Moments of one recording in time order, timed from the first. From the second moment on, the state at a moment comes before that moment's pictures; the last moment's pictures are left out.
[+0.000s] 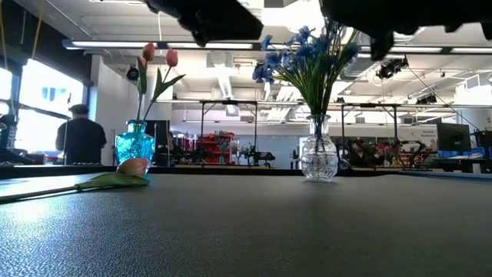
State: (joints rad) left arm -0.26 1.52 0.93 0.20 -0.36 0.00; right arm 0.55 1.44 0.45 1.04 0.69 0.06
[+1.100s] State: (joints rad) left arm -0.27 1.87 0.96 0.81 -0.23 0.18; right arm 0.54 1.49 0.42 1.36 0.59 -0.14
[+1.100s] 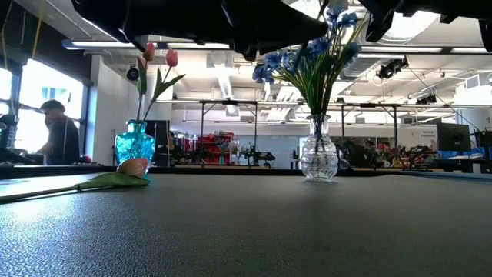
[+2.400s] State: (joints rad) left arm -0.24 1.84 0.96 0.50 -0.41 0.06; right arm 0.70 1.19 0.42 1.16 1.14 -0.44
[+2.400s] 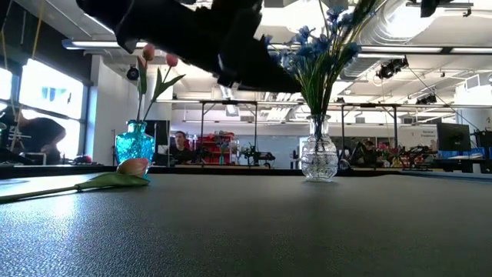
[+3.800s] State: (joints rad) left arm 0.19 1.92 0.96 0.60 -0.19 0.20; right arm 0.18 0.93 0.72 0.02 0.93 -0.05
